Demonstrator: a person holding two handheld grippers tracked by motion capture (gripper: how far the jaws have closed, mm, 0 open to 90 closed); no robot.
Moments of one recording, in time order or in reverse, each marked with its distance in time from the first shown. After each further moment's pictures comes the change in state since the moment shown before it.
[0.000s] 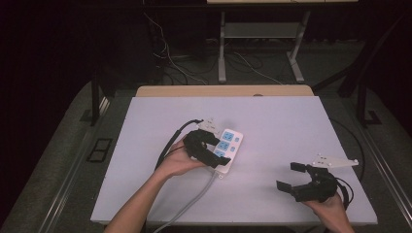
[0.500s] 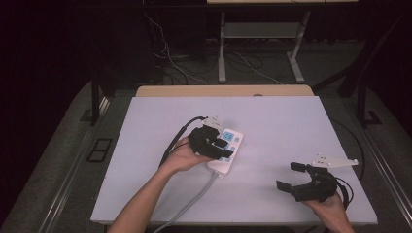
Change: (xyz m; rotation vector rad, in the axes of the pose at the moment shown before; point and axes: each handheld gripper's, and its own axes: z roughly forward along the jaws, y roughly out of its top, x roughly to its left) left arm 0.008 0.008 0.012 0.009 -0.012 0.007; right arm -0.001 0.000 0.001 0.005 -0.001 0.002
